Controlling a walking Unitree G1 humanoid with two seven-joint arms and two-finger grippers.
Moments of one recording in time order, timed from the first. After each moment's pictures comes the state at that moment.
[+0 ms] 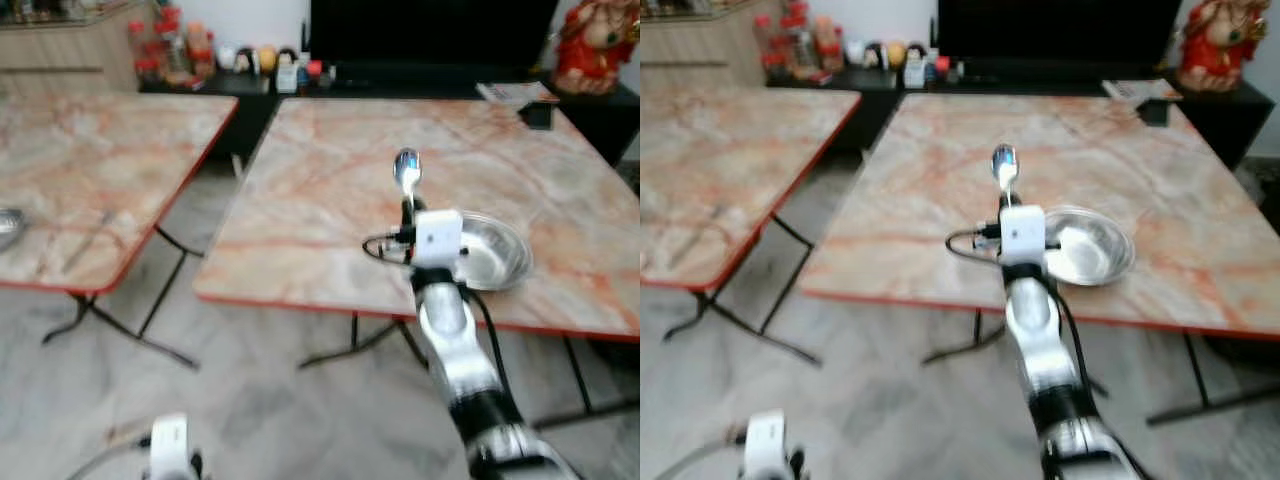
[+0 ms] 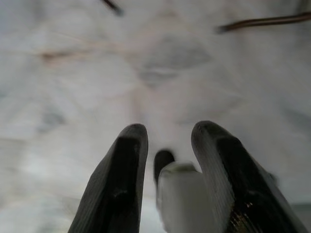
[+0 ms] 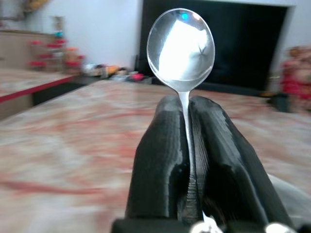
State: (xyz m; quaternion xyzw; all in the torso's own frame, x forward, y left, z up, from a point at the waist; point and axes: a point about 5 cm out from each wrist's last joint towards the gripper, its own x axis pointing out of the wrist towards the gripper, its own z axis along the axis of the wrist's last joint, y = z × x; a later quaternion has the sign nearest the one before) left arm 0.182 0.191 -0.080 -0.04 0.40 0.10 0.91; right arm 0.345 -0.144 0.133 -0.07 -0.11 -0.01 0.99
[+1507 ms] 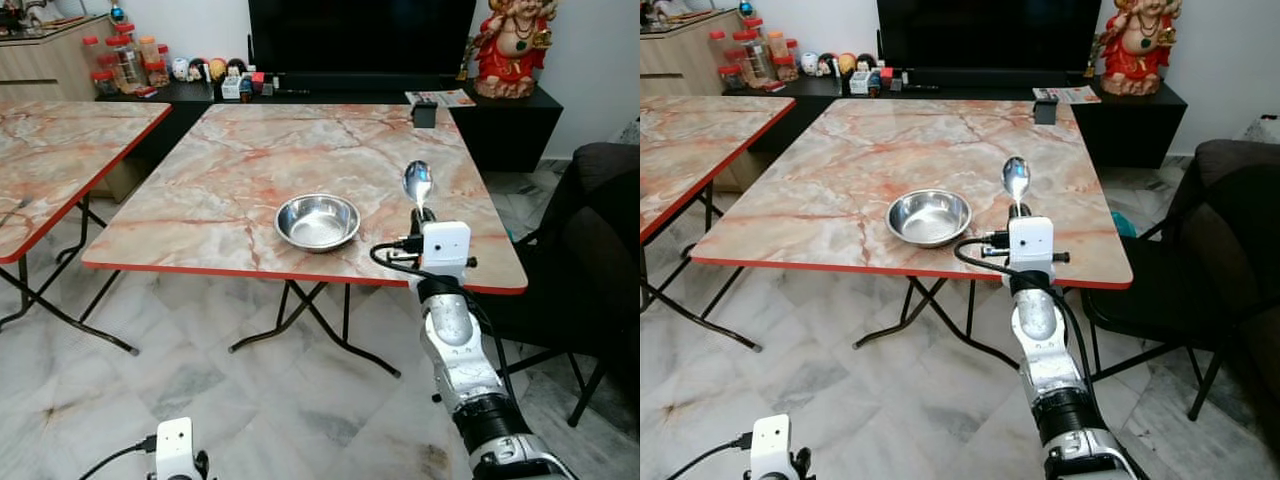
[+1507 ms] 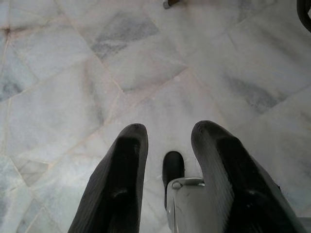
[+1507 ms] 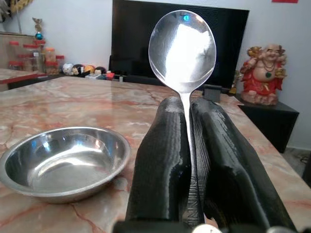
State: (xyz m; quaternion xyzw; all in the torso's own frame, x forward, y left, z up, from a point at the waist) left arm 0.183 0.205 -0.078 -0.03 0.40 0.12 0.91; right arm 0.342 -0.130 0.127 -0.07 -0.10 0.00 0.99
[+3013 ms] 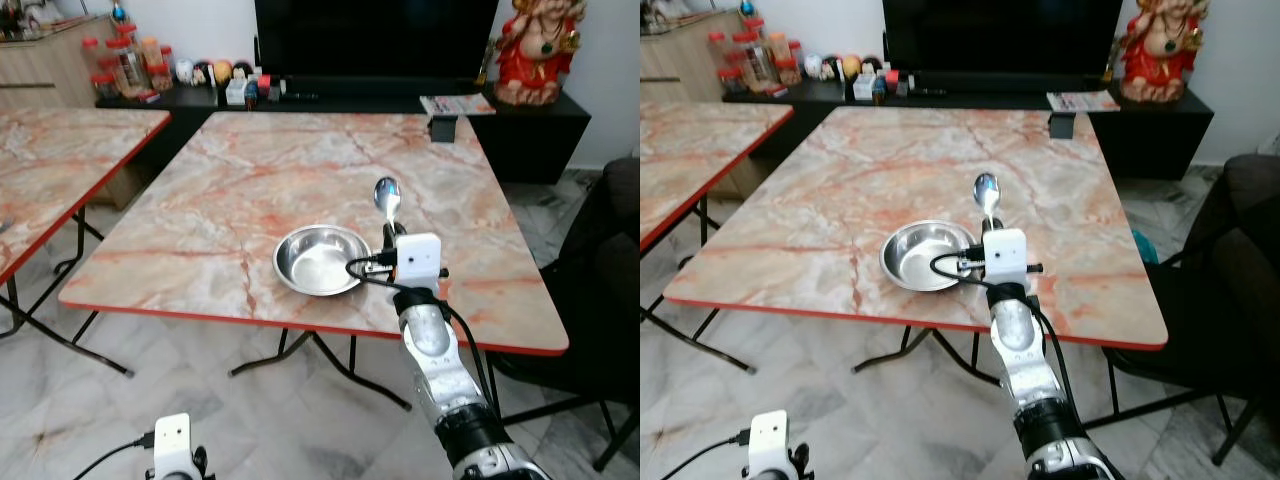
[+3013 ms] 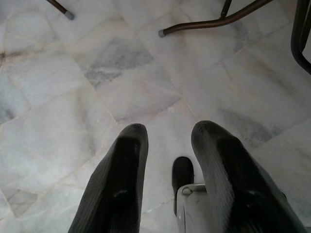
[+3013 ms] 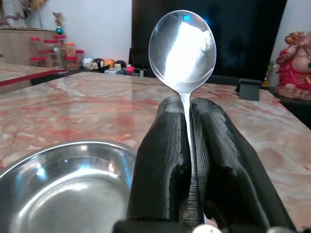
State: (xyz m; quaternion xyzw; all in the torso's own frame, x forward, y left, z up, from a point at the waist) left arm 0.187 0.207 -0.075 -0.03 0.39 0.12 0.91; right arm 0.334 -0.108 0.114 -0.05 -0.08 0.03 1.00
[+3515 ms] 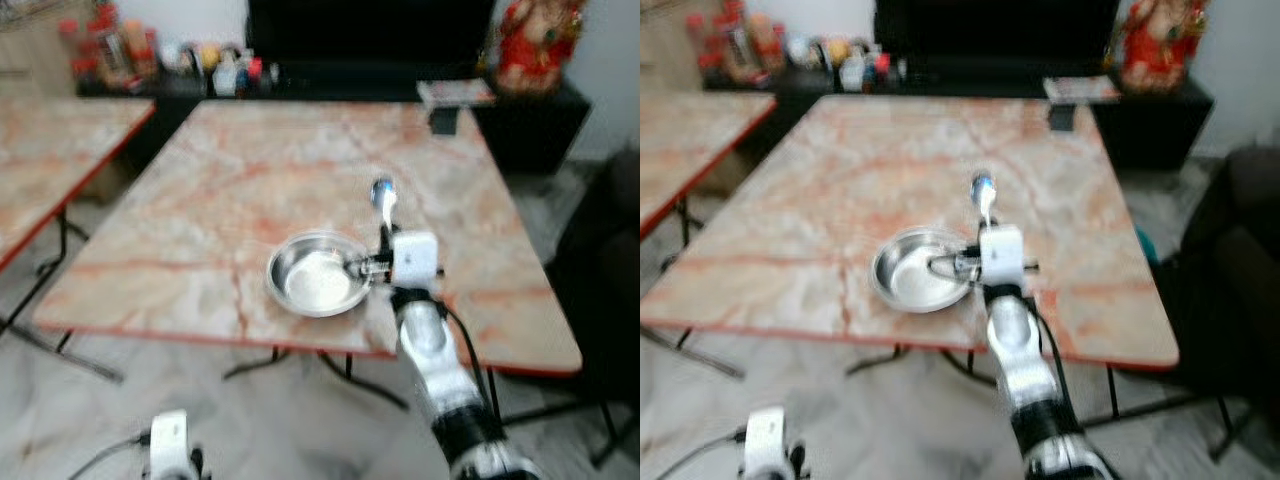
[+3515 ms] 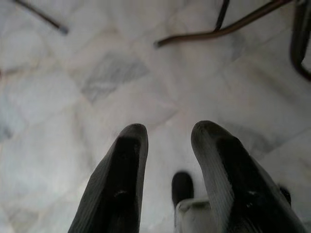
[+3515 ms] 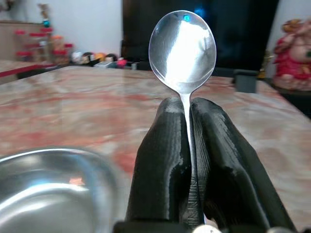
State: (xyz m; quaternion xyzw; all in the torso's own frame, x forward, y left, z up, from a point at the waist) left arm 0.193 0.208 -0.072 -0.03 0.38 0.12 0.92; right arm 0.334 -0.107 0.113 -0.05 -0.08 0.03 1.00
